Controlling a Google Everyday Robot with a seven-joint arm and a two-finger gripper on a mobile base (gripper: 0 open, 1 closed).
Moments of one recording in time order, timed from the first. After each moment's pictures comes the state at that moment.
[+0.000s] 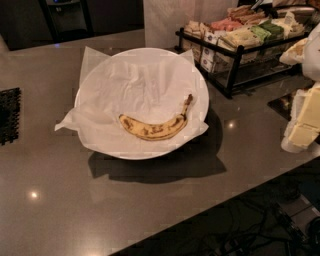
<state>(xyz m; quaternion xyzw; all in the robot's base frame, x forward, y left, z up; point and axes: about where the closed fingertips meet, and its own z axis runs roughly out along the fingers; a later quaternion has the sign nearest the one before) 0.438 -0.217 0.976 -0.60 0.78 -0.03 0.16</state>
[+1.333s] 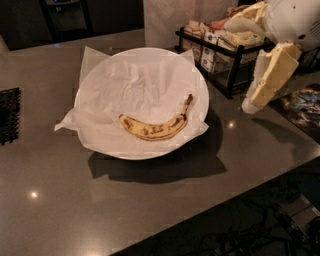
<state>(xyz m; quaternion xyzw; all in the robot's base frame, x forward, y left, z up) 0.482 -0.130 1.016 -0.69 0.65 0.12 0.30</state>
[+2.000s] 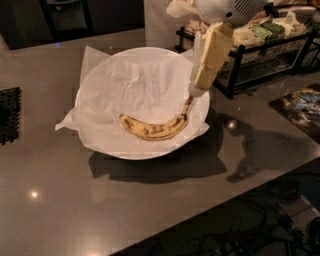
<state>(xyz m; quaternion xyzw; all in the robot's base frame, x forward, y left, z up) 0.505 -0.035 1.031 -0.75 0.59 0.10 0.28</state>
